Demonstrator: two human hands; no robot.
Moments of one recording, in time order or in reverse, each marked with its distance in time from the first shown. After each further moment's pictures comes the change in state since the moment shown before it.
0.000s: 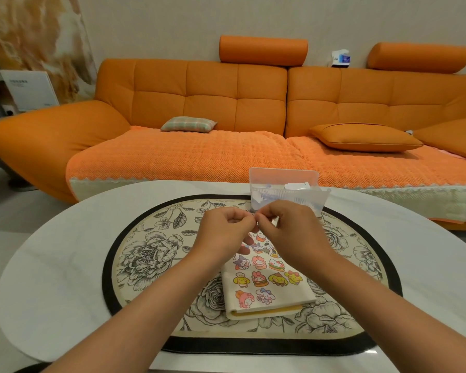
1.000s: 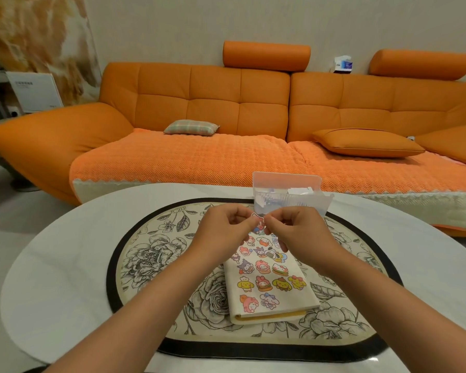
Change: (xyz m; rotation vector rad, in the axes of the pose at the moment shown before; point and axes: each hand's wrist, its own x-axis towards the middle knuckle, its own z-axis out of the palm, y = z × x) left_hand 0.006 0.005 -0.015 0.152 -0.029 0.162; right_hand 0.004 -0.002 -0.014 0.438 -0.167 0.221
